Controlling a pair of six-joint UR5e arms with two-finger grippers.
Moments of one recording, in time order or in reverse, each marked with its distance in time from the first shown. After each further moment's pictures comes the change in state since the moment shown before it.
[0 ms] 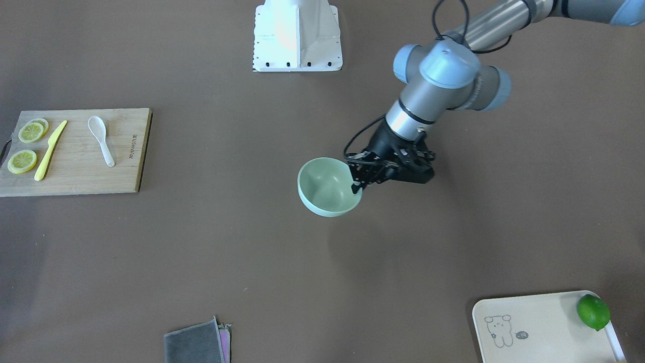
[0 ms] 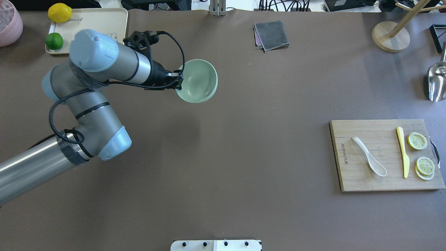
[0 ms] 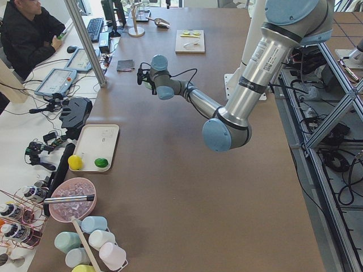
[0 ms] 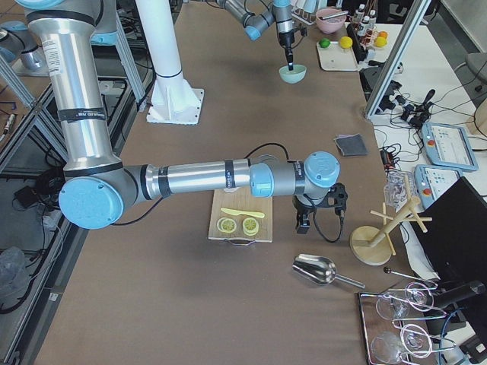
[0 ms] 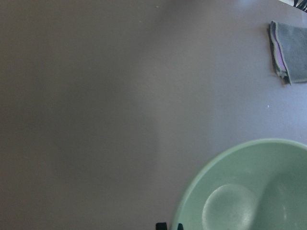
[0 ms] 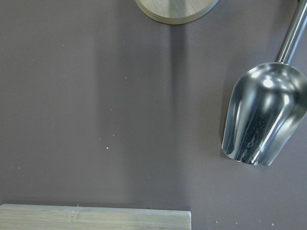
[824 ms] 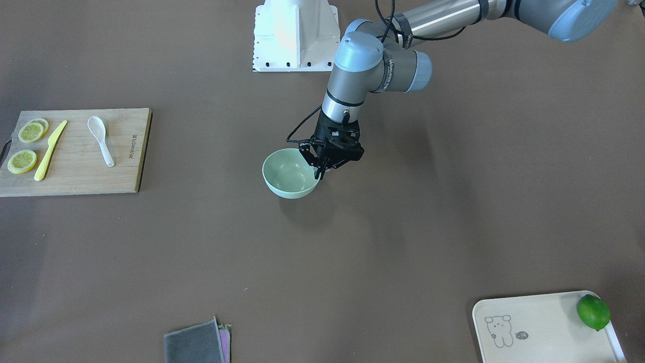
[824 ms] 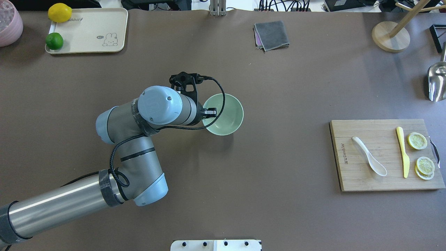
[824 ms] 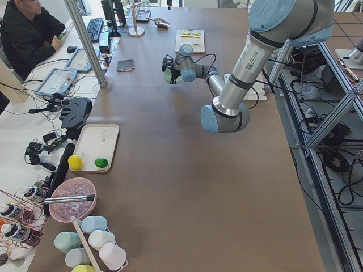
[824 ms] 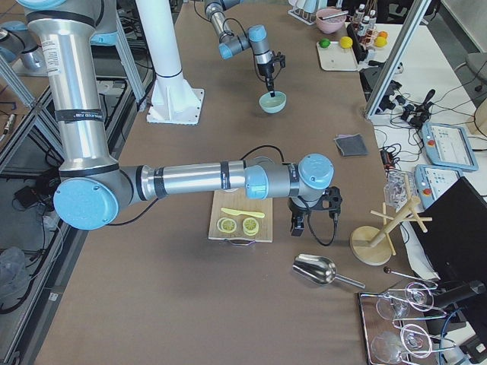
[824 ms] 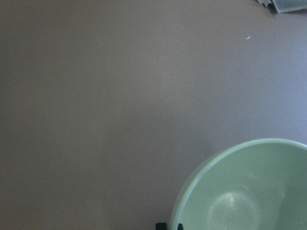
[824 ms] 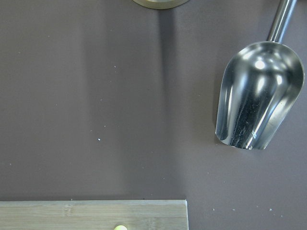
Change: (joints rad) left arm 0.159 -0.052 0.027 0.141 0.215 0.088; right arm -0.006 -0.038 0.028 0.008 -0.003 0.034
